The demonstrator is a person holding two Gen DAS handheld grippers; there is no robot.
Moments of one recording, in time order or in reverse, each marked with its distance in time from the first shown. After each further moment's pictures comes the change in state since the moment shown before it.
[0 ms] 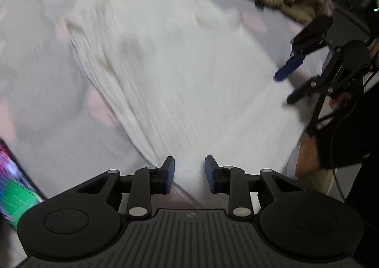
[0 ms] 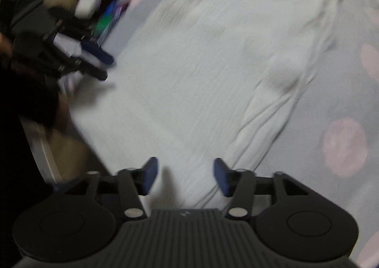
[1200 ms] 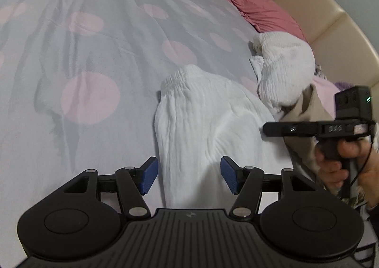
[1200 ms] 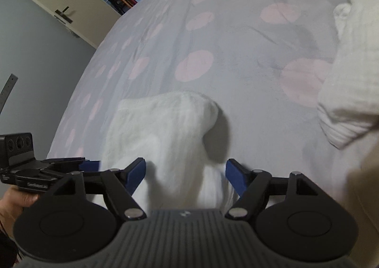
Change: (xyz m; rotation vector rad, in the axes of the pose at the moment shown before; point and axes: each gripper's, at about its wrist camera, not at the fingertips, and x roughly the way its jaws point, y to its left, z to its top) left arm 0.092 0.278 0.276 -0.367 -0.285 -0.130; right arm 0.030 -0.300 0.268 0.529 -0.460 0.037
